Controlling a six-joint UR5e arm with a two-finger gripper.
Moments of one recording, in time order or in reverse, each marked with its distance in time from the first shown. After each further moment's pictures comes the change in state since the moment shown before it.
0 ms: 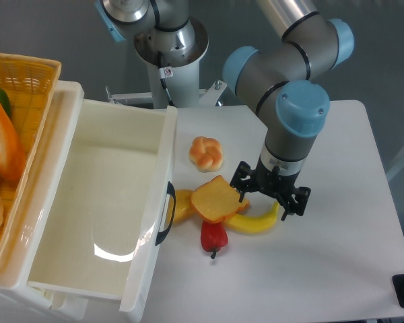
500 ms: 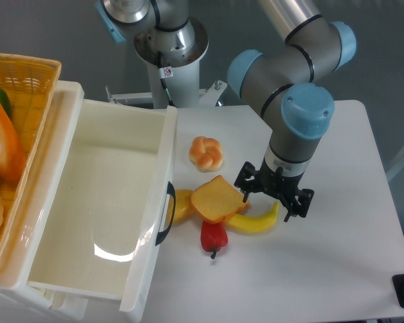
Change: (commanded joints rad) arm -0.006 0.002 -0.014 0.000 -0.002 0.023
